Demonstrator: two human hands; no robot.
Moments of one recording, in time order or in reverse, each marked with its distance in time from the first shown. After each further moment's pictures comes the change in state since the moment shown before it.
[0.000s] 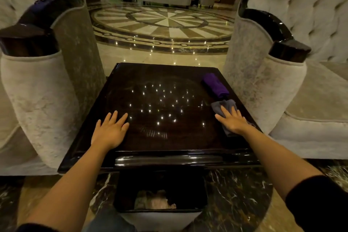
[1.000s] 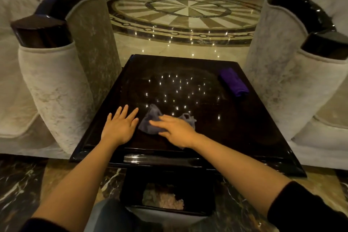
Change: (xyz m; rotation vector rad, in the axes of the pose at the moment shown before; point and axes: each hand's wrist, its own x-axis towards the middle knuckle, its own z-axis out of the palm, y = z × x) left_hand 0.004 0.000 0.006 0.021 0.025 -0.014; right_hand -0.045 -0.155 0.074 -0.006 -0.063 -0.932
